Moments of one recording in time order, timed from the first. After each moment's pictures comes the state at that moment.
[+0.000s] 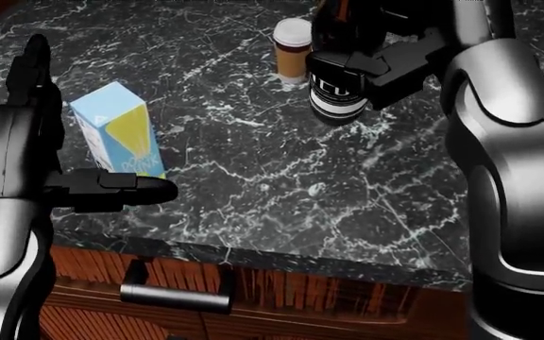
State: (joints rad) left arm -0.45 0.13 0.10 -0.30 0.11 0.65 0.04; right arm -0.87 -0.21 -0.09 -0.19 -0.03 0.84 0.06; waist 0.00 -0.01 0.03
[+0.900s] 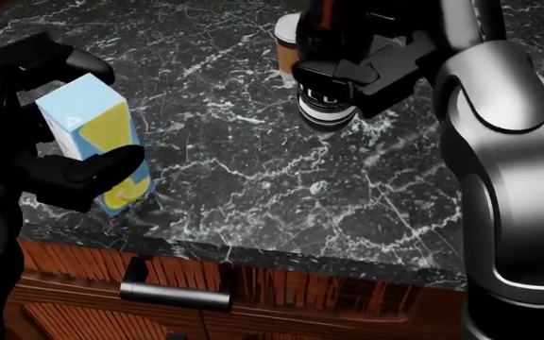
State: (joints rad) left arm -0.52 0.17 0.13 -0.47 0.09 0.86 0.00; right arm -0.87 -0.19 -0.07 -0.26 -0.06 0.89 0.10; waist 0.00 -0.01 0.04
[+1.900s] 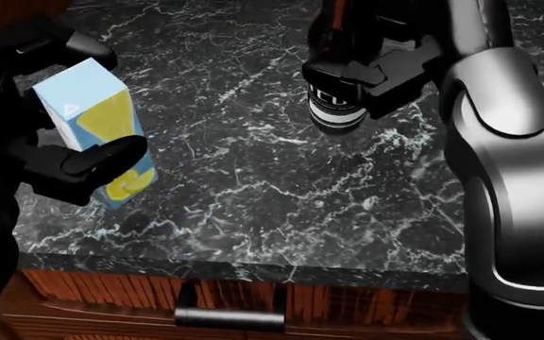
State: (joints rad) left arm -0.54 0.19 0.13 -0.51 0.04 0.88 0.00; right arm -0.85 -0.19 -0.08 -0.25 -0.08 0.86 0.09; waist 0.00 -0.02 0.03
